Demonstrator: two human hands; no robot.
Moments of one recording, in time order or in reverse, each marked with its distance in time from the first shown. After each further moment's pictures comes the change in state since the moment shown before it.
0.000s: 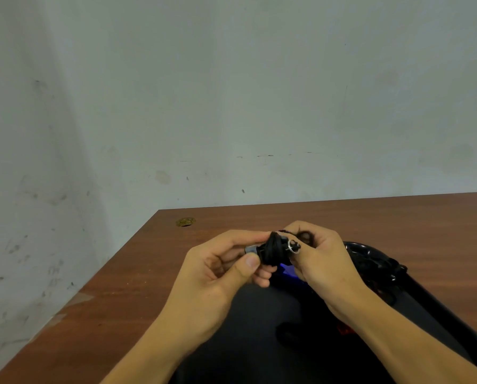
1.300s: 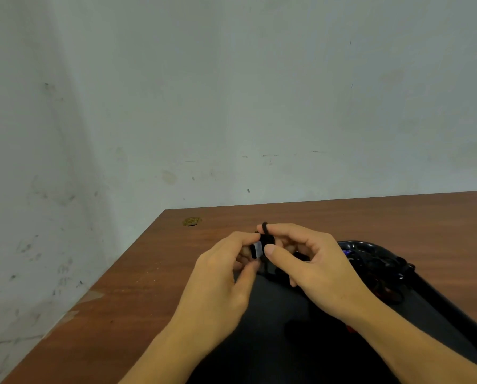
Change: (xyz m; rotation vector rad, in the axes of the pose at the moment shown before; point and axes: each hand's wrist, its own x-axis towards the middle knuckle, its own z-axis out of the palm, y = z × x) left_hand -0.001 -0.004 -0.003 0.786 0.081 0.057; right_hand -0.013 -0.007 0.008 -0.274 -0.119 -0.125
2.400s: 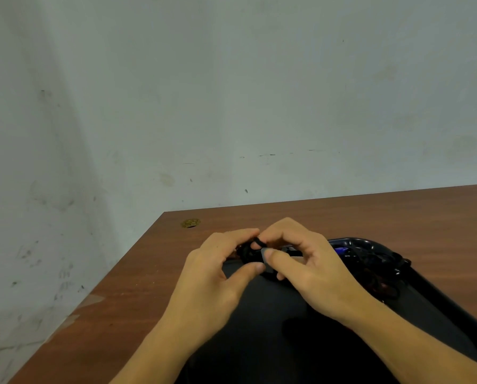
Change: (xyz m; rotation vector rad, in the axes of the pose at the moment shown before) left_hand 0.002 -0.007 -0.008 -0.010 0.006 0.053; right_hand -0.001 0.008 0.000 0.059 -0.096 -0.110
